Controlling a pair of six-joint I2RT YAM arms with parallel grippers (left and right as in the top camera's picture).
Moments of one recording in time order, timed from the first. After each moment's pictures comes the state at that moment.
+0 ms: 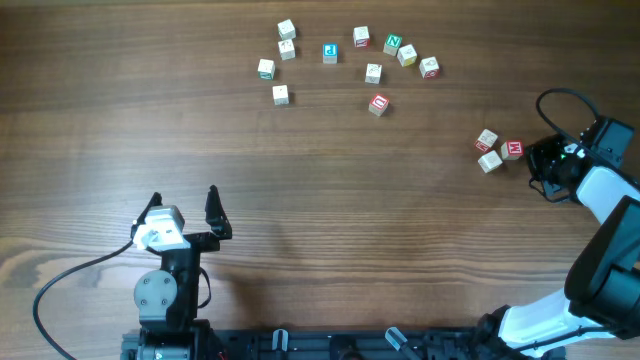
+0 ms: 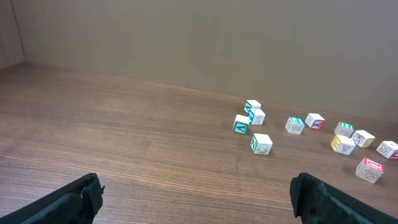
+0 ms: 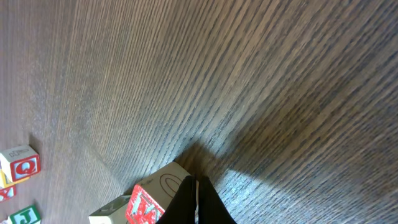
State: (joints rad) left arm 0.00 0.01 0.01 -0.07 -0.05 -0.17; right arm -0.50 1.76 0.88 -0.17 -0.33 0.71
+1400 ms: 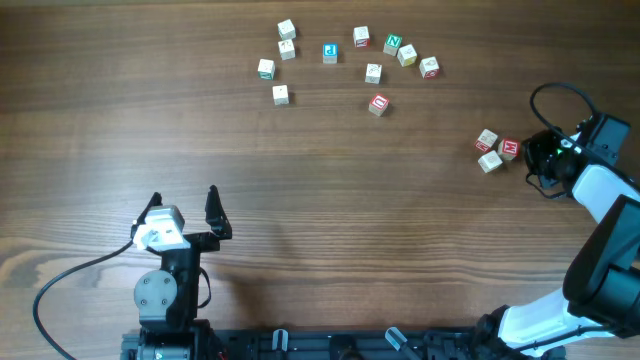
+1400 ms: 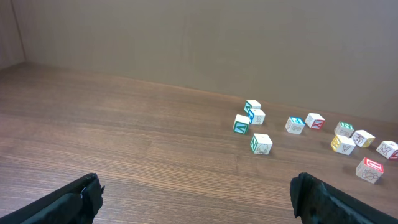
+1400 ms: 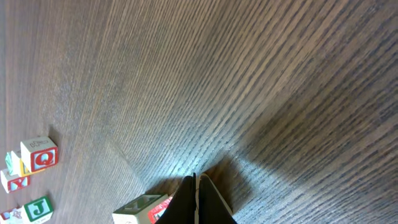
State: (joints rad) left arm 0.00 0.01 0.01 -0.07 -0.05 -0.17; right arm -0.47 1.76 0.88 -0.12 -0.35 0.70
